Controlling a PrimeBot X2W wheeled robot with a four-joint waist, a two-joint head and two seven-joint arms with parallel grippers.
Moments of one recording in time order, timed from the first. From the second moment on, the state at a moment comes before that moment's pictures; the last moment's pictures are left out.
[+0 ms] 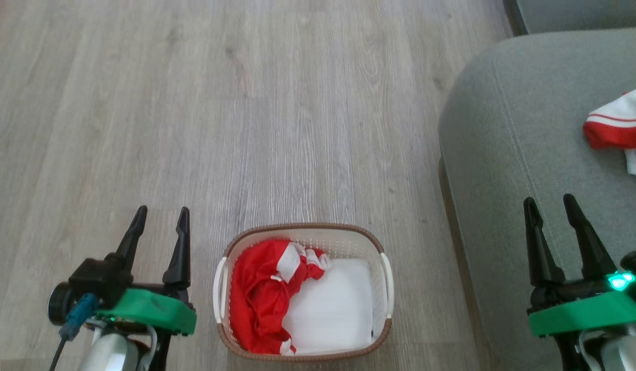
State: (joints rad) left arm -0.05 0.19 -0.22 0.16 -0.31 0.02 -0.25; right arm 0.07 -0.21 0.03 -0.04 0.44 0.13 -0.25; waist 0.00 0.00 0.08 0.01
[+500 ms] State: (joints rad) left arm -0.19 0.17 -0.22 0.21 -0.28 -0.04 -0.25; right arm -0.03 -0.21 0.03 -0.06 0.44 0.13 -0.25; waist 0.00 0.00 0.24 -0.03
